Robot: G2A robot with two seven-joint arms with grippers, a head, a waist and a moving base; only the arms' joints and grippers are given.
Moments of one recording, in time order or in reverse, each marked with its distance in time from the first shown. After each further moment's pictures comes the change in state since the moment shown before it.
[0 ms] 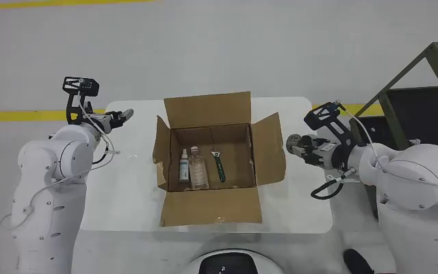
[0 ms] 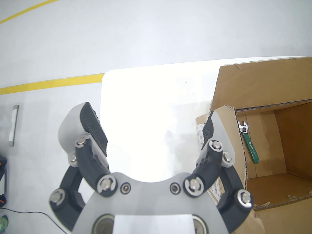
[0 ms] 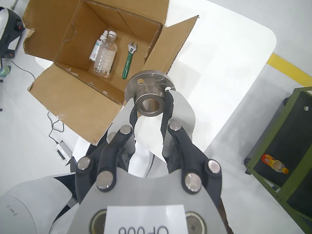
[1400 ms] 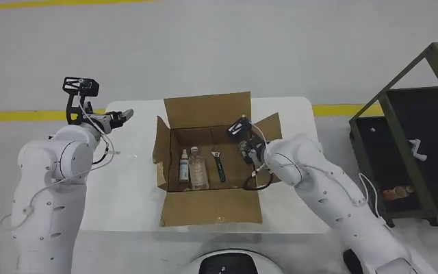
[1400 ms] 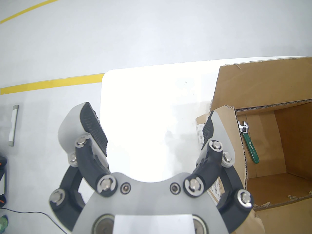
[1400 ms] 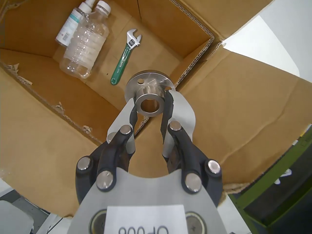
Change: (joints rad) left arm 0.000 0.000 0.000 0.000 0.000 0.000 0.000; right arm 0.324 -0.095 -0.701 0.467 -0.309 0.049 -0.261
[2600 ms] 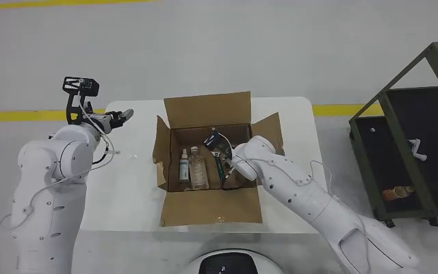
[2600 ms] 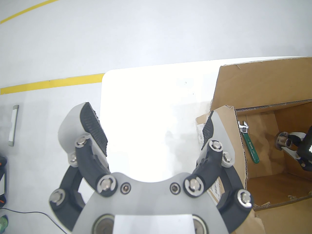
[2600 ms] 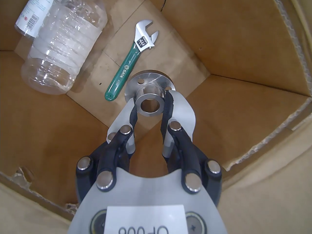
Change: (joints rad) left arm 0.000 0.000 0.000 0.000 0.000 0.000 0.000; right arm 0.186 -0.200 -0.302 0.468 -0.024 -0.024 -0.156
